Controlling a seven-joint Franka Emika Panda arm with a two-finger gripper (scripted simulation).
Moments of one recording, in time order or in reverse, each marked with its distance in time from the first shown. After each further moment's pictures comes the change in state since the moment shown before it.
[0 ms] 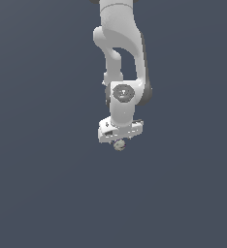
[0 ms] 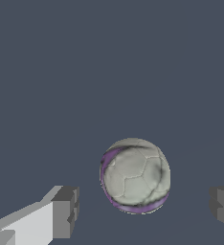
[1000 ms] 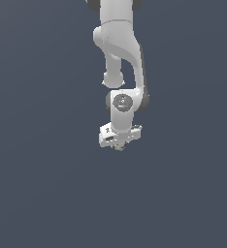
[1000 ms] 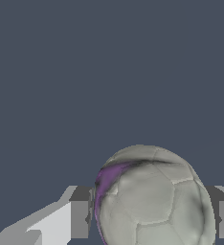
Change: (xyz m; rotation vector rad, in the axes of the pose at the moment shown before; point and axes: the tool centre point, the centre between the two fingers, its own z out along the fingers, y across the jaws) arm 0.000 0.000 0.040 0.000 0.001 -0.004
